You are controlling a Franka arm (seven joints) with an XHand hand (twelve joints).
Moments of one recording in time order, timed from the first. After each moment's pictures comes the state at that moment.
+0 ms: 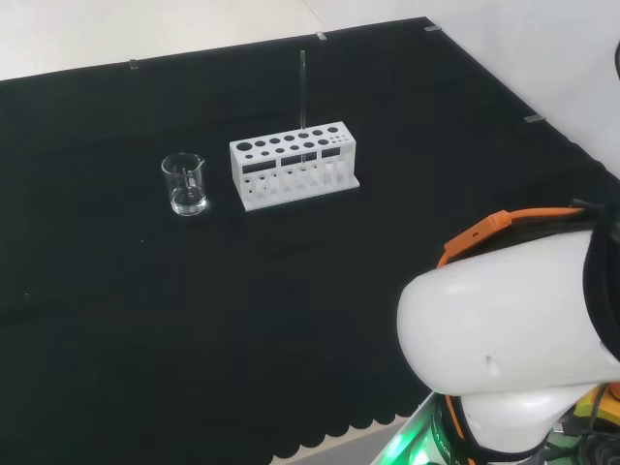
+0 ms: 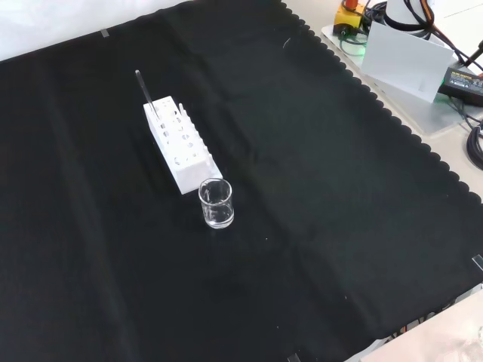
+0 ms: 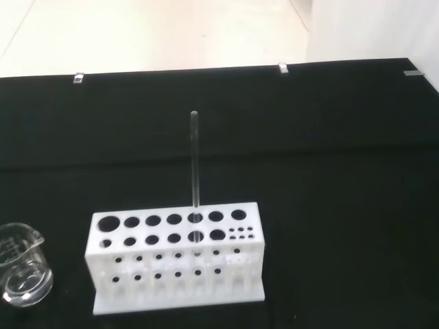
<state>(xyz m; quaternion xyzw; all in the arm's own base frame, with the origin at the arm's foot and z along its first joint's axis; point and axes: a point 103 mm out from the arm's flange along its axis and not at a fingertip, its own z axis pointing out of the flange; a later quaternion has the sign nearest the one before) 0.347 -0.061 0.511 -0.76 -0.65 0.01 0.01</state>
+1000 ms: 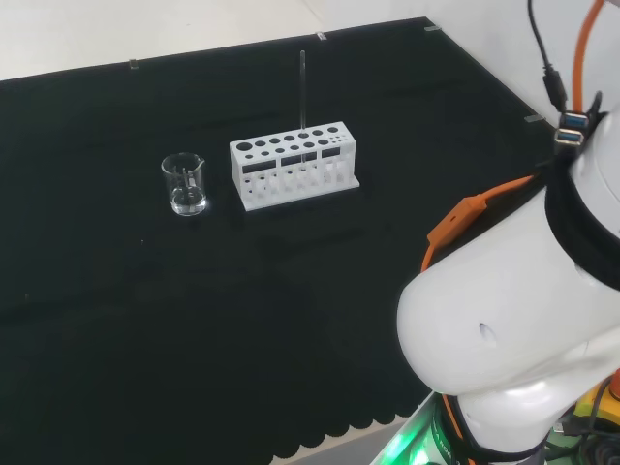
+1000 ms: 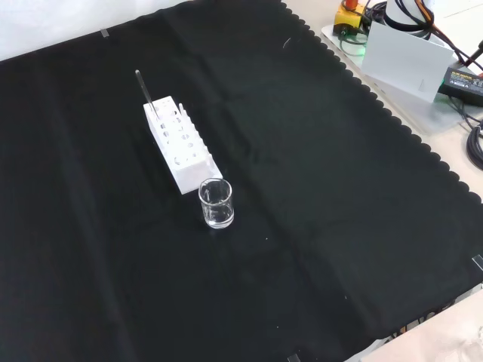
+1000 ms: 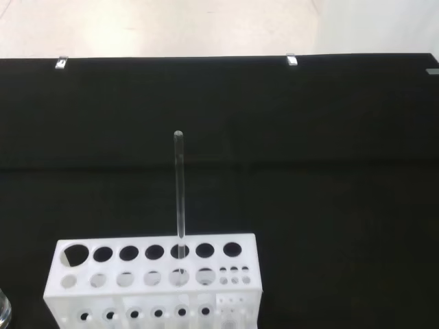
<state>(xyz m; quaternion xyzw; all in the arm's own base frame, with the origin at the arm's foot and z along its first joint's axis) 0.458 -0.078 0.478 -0.75 -0.66 0.04 0.02</state>
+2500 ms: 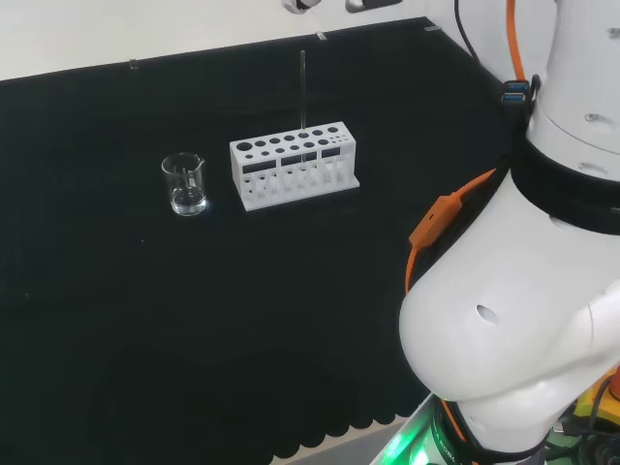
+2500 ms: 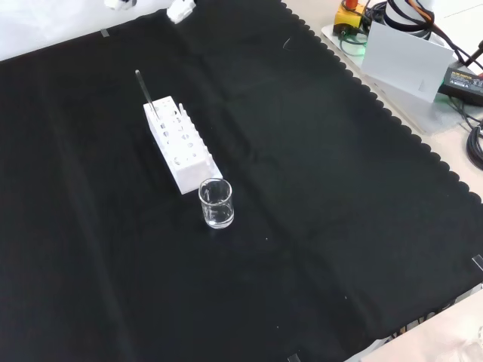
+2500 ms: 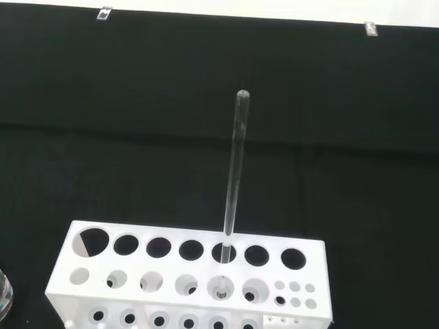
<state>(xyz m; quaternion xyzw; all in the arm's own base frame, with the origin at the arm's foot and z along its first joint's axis) 0.543 -0.053 0.383 -0.70 -0.71 0.06 0.03</state>
